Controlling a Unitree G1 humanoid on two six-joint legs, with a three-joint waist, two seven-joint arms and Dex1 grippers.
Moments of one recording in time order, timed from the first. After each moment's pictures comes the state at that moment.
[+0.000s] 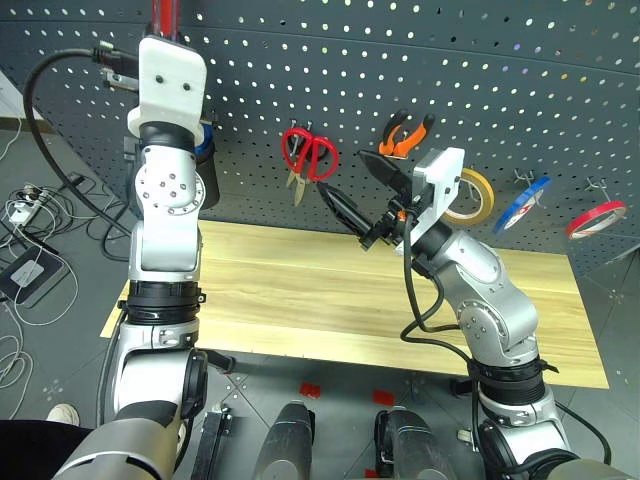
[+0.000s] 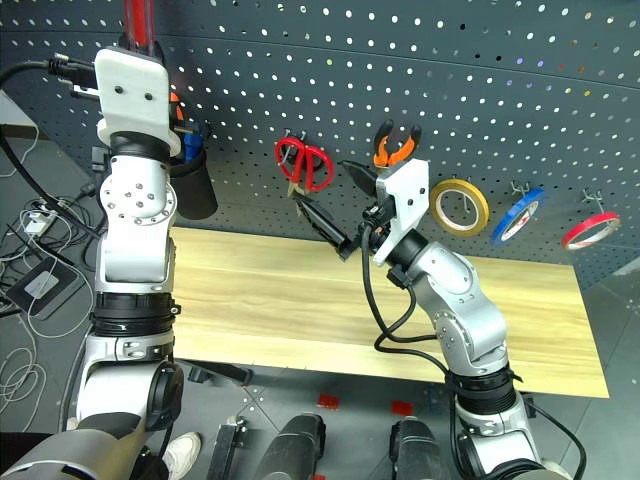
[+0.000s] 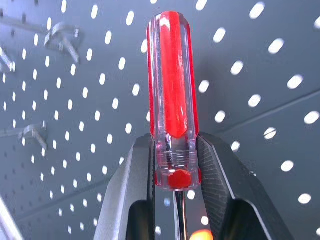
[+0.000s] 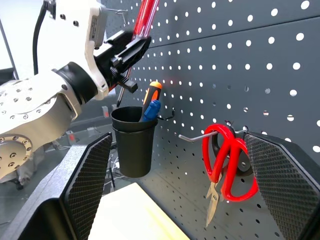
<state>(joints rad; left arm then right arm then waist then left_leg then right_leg) -0.84 0.42 0.13 0.14 0.26 0.10 0.11 -0.54 -0.13 0.12 -0.36 0.41 0.42 0.43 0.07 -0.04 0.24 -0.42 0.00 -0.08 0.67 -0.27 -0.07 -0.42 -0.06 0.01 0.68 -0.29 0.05</state>
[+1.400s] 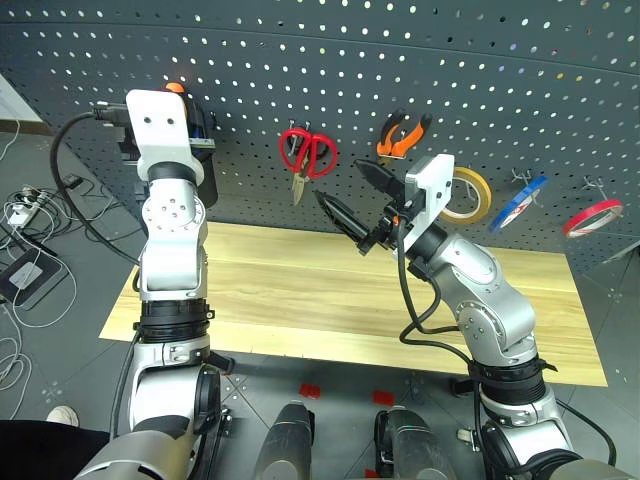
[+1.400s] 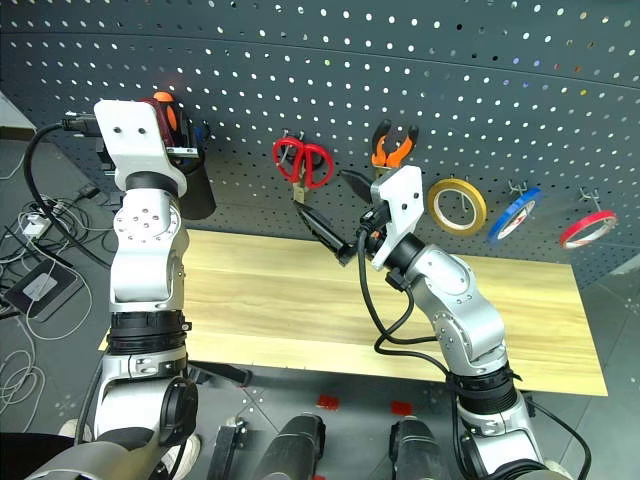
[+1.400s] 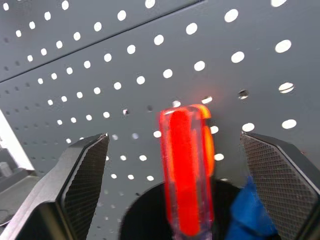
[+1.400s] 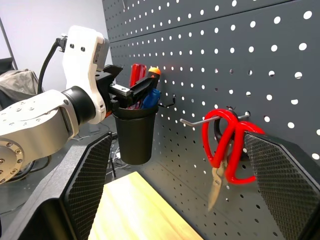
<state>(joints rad) -0.75 0.33 0.20 0.08 0.12 0.30 0.14 -0.53 -0.15 0.14 -0.35 0.41 0.43 0.43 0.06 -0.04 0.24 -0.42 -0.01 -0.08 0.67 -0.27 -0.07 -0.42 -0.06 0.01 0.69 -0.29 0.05</state>
